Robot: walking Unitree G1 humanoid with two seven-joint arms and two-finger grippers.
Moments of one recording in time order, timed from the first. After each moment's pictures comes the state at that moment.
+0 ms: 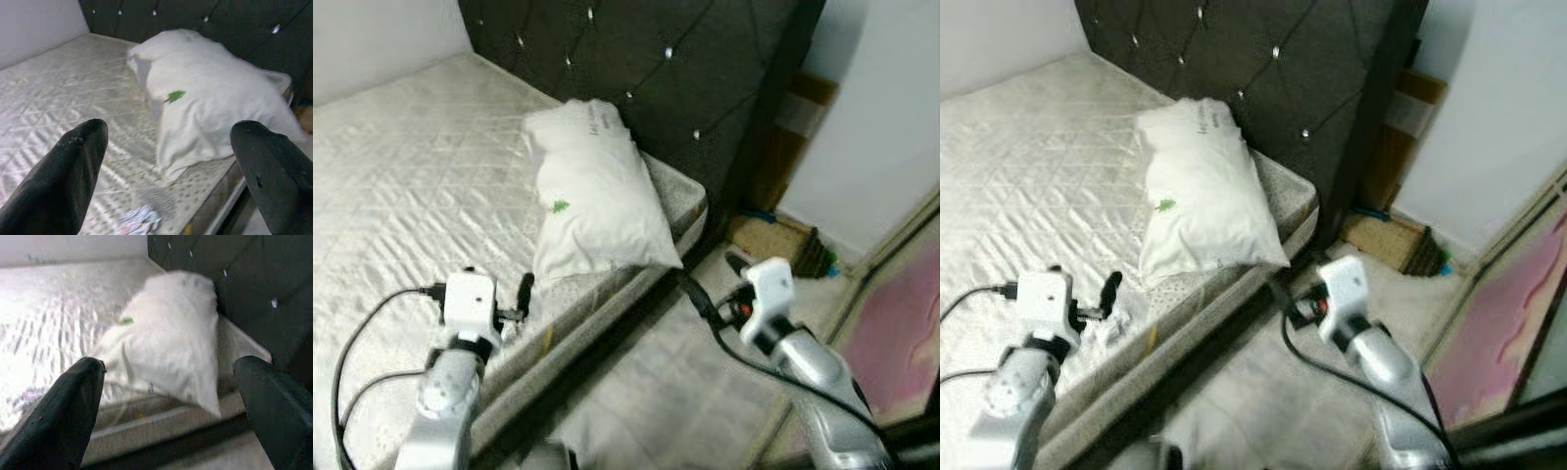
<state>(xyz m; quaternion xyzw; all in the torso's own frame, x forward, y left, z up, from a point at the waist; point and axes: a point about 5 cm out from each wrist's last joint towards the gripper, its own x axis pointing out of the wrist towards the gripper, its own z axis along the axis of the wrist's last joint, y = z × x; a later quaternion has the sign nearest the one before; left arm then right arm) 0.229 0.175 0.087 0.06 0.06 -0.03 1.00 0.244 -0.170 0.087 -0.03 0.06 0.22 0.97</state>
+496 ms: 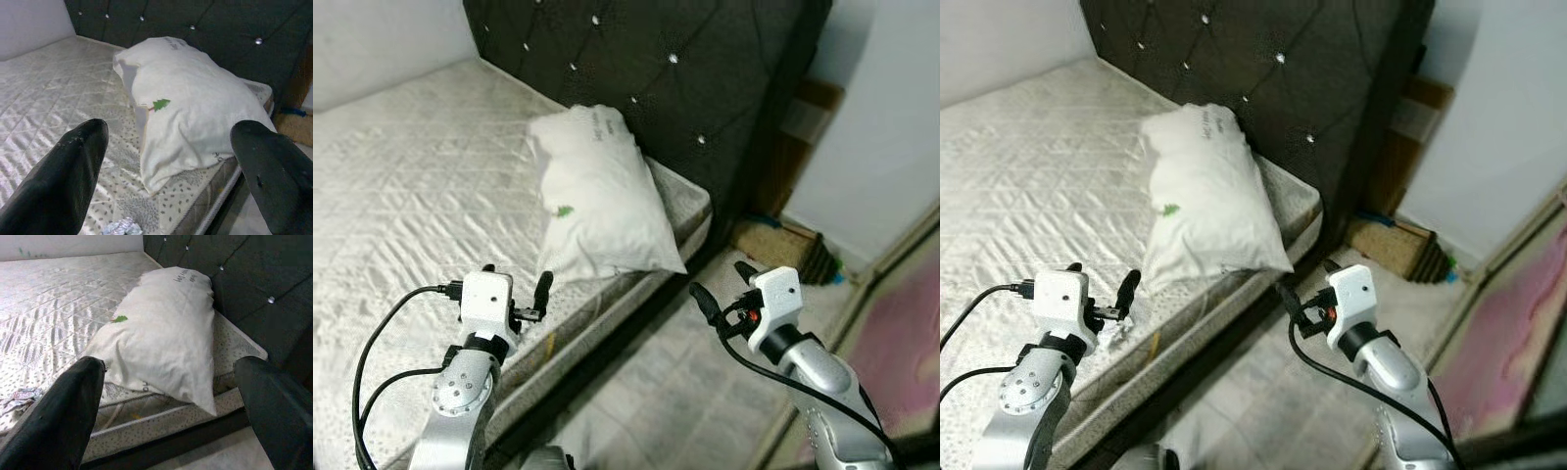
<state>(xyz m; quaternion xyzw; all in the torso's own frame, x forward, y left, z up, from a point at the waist) 0.230 0.167 0.088 0.05 0.05 -0.05 1.00 0.243 -0.172 0.085 -0.03 0.06 0.21 0.98</state>
